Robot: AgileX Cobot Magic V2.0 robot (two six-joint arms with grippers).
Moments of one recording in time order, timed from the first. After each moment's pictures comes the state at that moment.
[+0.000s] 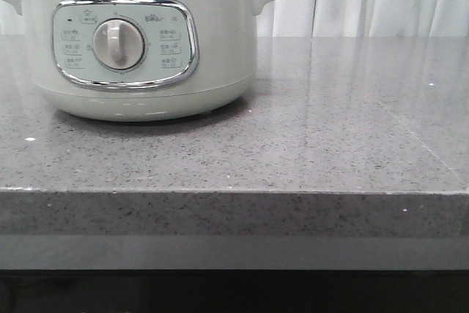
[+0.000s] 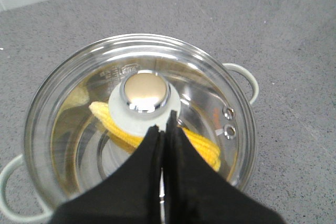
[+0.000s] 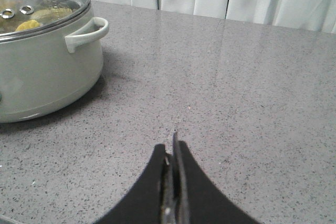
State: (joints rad) left arm -0.40 1.31 -1.55 -0.16 0.88 0.17; right arm 0.18 0.44 -0.47 0.23 0.34 -0.21
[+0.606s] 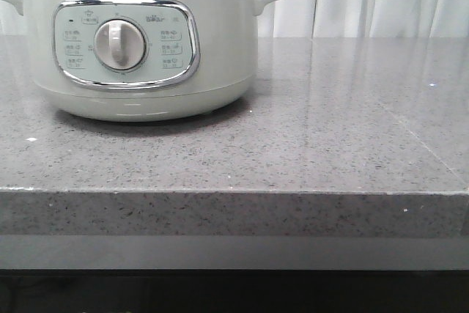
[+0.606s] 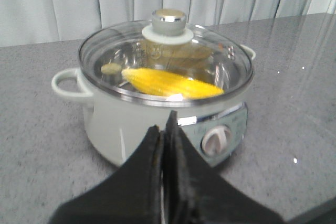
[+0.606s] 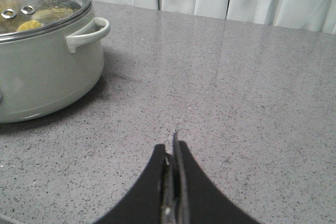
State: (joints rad) left arm -0.40 0.43 -0.56 -0.16 0.38 0.17; right arm 0.18 0.44 -0.47 0.23 0.34 -0.21
